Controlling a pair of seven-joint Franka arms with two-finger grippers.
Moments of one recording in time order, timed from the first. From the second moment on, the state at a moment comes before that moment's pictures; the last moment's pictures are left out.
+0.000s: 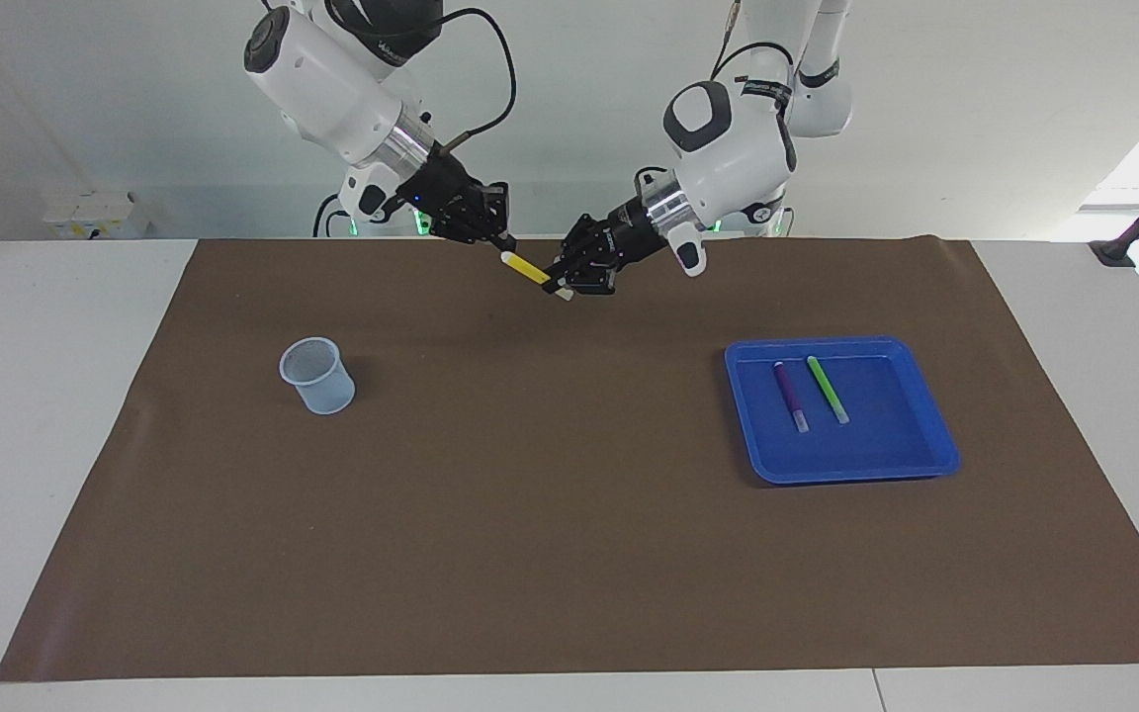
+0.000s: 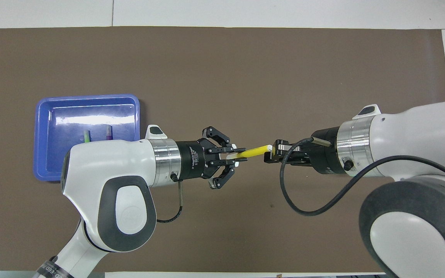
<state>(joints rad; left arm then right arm) -0.19 -0.06 -0.49 -2.12 -1.22 2.41 -1.50 0.34 -0.18 -0.01 -2.00 0.66 1.94 0.29</state>
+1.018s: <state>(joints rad) -0.19 -0.06 -0.49 -2.12 -1.23 2.41 -1.50 0.35 -0.17 -0.01 -2.02 0.66 2.06 0.28</state>
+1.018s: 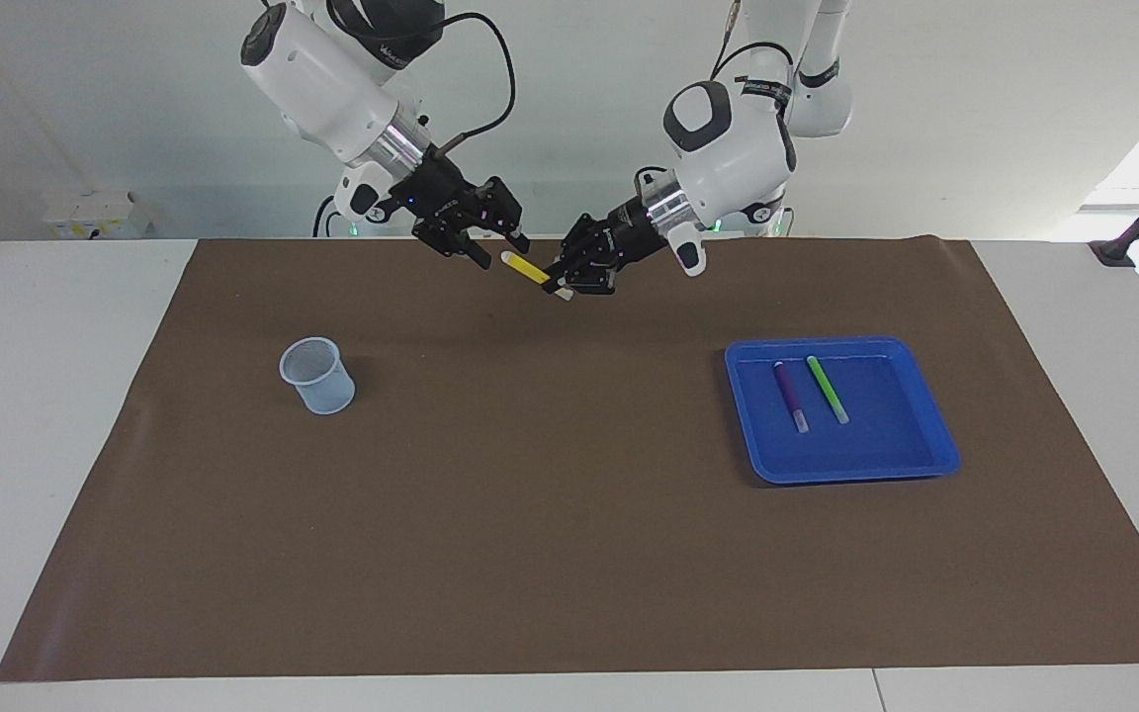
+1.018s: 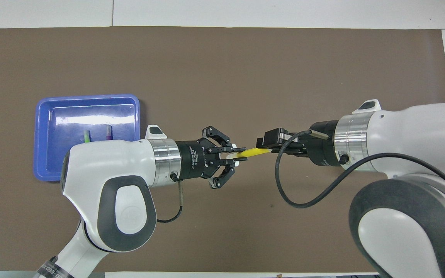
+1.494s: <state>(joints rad) -0.19 -0.06 -0.50 -2.11 -1.24 2.41 -1.50 0.32 -0.17 -0.01 -1.99 0.65 1.98 0.25</state>
